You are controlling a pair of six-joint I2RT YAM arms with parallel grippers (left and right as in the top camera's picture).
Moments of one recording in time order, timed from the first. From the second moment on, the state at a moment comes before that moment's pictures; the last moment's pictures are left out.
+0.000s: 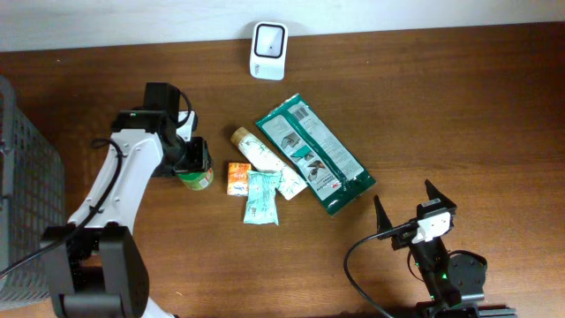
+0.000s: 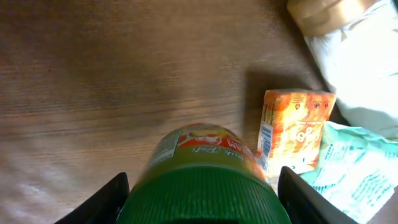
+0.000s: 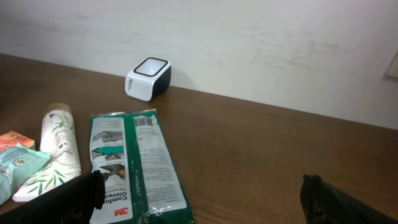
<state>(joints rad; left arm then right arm) -0.08 1.78 1.36 -0.96 0.08 -0.07 0.02 0.01 0.01 -0.06 -0.21 -0.10</state>
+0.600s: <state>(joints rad) -0.09 1.78 1.16 -0.76 0.08 -0.06 0.02 0.01 0.01 -0.06 -0.21 -0.10</state>
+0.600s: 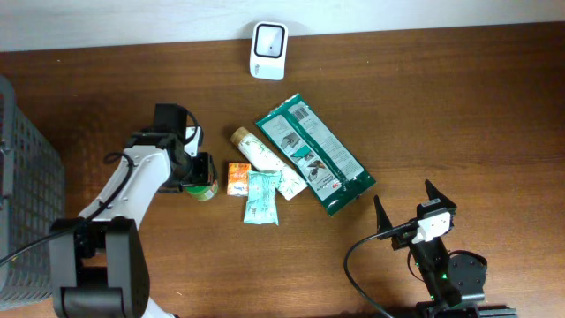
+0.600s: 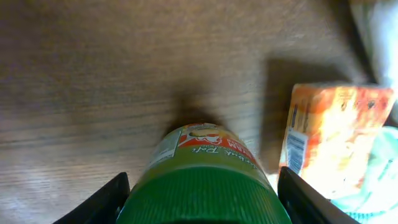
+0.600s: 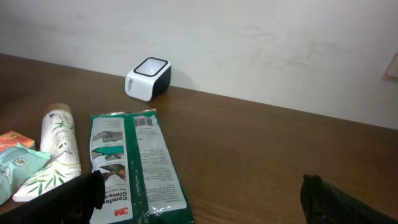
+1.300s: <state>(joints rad) 0.06 1.71 1.65 -1.09 0.08 0.00 0.02 0.01 0.01 -0.06 -0.21 -0.10</state>
